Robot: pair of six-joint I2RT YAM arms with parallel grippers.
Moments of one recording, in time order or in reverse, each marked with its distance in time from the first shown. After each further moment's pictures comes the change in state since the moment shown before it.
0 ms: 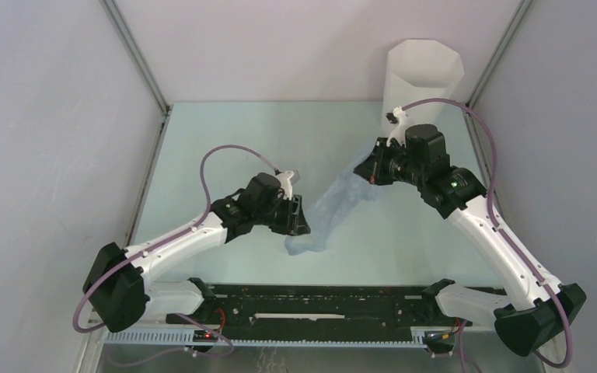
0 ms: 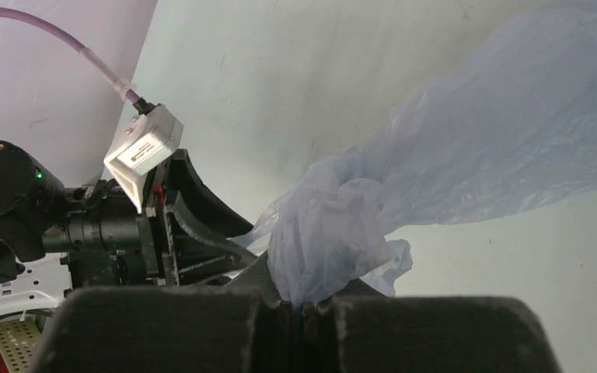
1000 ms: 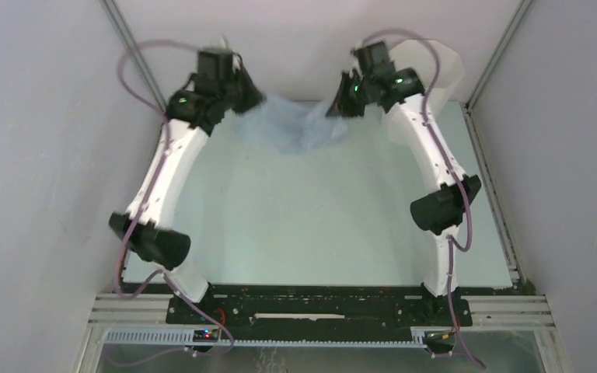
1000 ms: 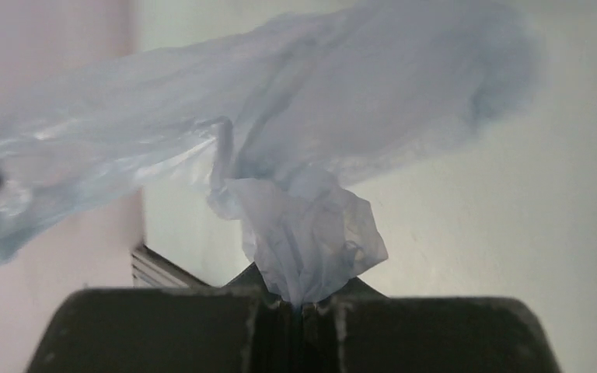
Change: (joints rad) left arm 0.429 0.474 1.043 -0.529 -0.232 -0.198; right arm -0.061 0.922 1.036 -0.494 -0.051 0.133
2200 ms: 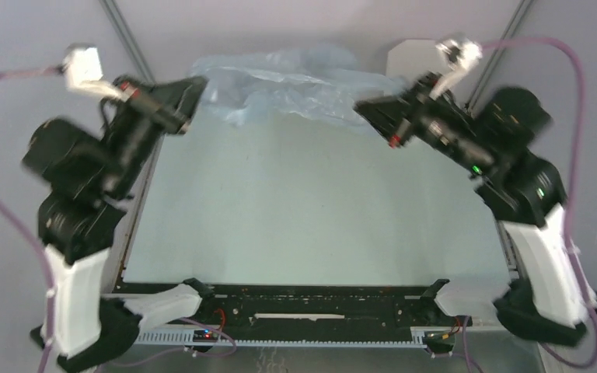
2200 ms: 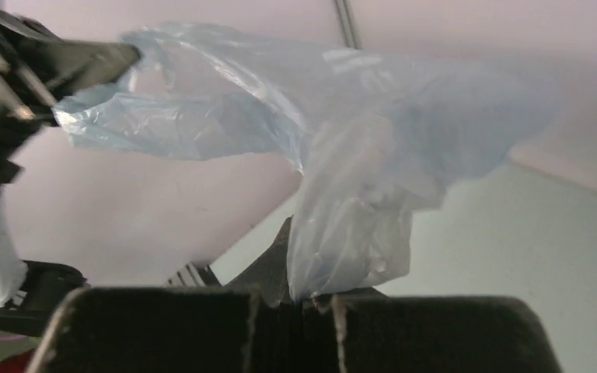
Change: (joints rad) left arm -0.229 -0.520 0.169 0.235 -0.184 0.188; right arm 0.269 -0.732 -0.200 0.394 0.133 -0.234
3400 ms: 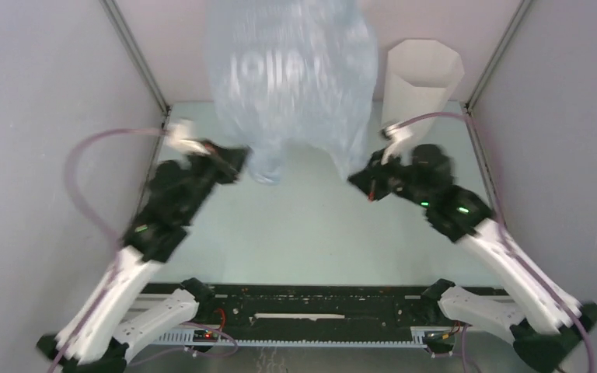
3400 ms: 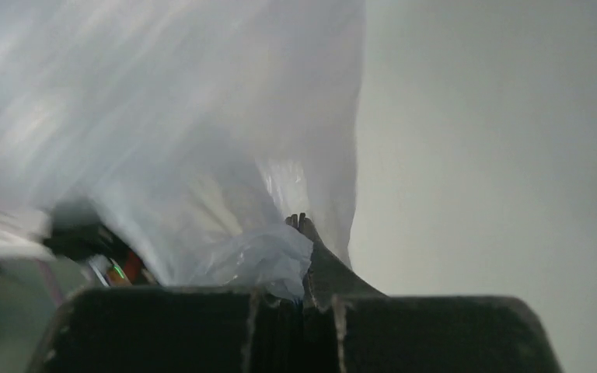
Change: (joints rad) left arm -0.014 -0.380 -0.767 0.285 -0.042 -0.040; right arm -0.055 -0.358 -0.777 0.210 -0.048 -0.072
